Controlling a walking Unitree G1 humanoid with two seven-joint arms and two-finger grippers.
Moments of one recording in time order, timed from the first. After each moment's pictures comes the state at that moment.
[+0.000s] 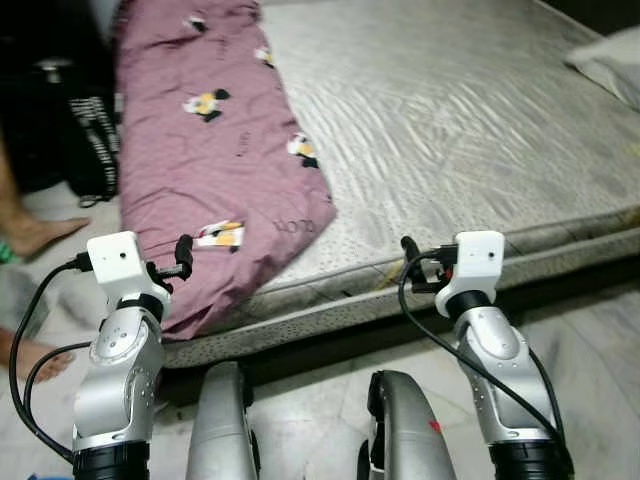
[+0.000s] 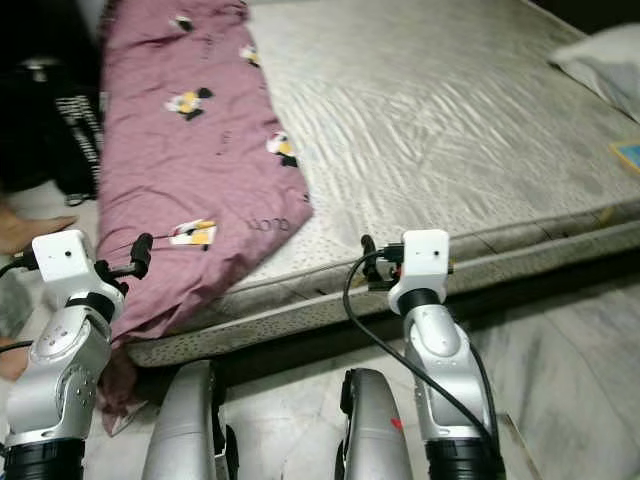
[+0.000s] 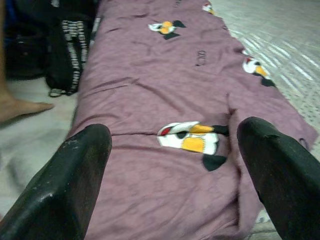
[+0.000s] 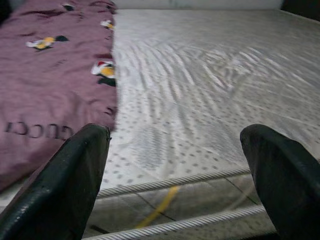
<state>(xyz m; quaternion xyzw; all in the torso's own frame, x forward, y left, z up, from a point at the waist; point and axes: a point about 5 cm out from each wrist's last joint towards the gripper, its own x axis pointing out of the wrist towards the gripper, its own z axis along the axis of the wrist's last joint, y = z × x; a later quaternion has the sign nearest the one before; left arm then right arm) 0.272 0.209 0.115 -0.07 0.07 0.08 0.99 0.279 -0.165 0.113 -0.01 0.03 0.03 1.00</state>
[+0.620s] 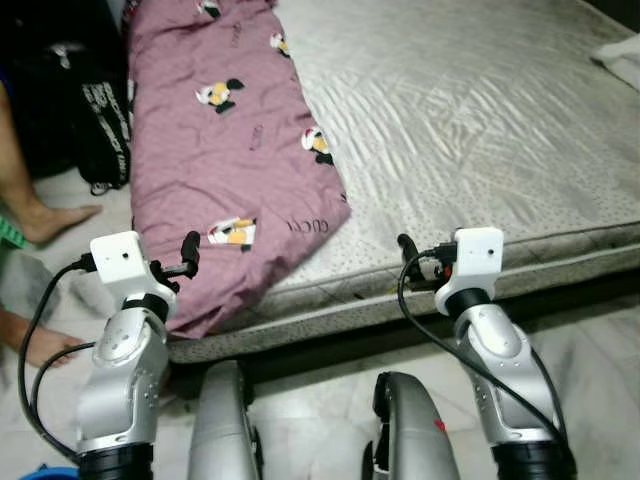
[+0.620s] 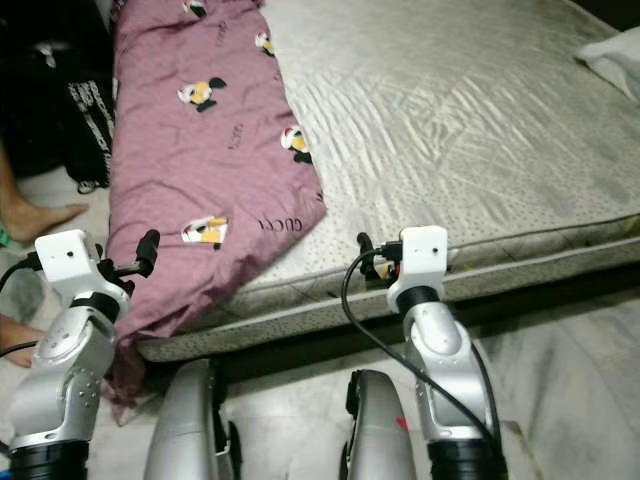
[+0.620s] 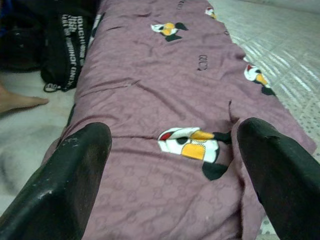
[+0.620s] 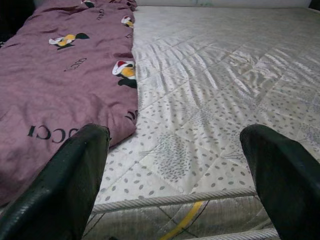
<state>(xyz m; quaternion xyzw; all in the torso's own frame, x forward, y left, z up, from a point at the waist) 0.271 0.201 0.116 -0.09 0.05 0.06 0.99 0.279 -0.161 0.118 -0.02 0.03 0.05 1.00</state>
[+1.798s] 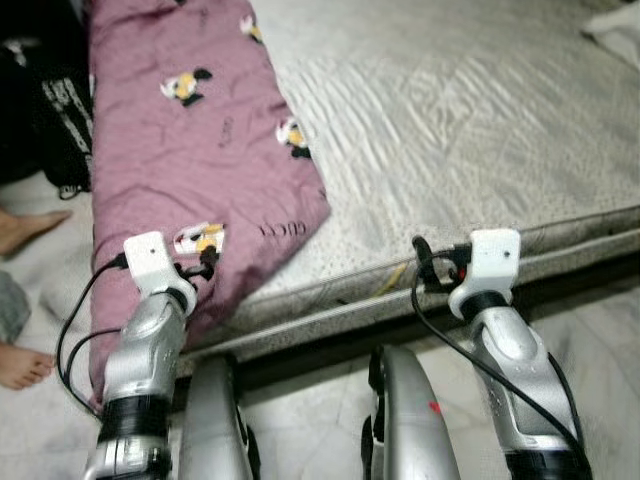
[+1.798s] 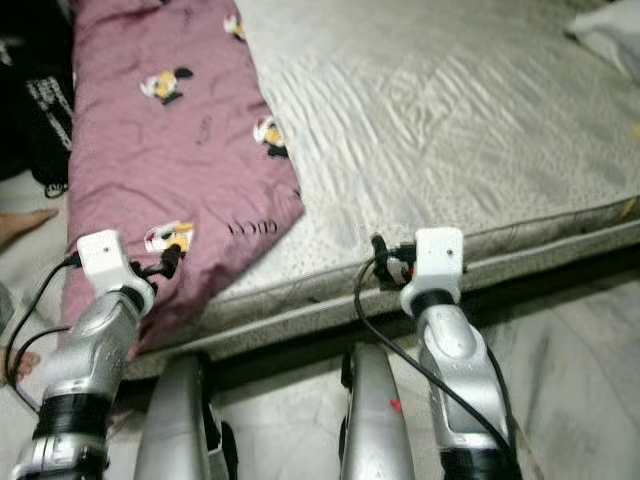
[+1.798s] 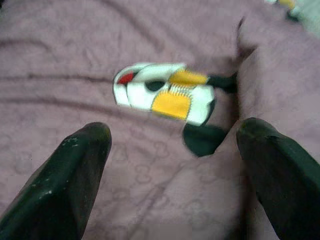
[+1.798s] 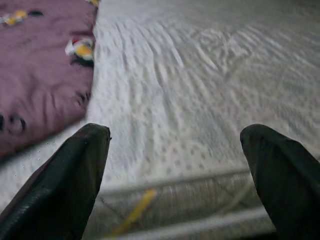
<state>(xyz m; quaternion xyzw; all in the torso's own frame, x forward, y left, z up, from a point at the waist) 0.311 0.203 0.074 -0.12 0.17 0.08 0.98 0.270 -0.176 0.120 -0.03 0.04 0.03 1.00</state>
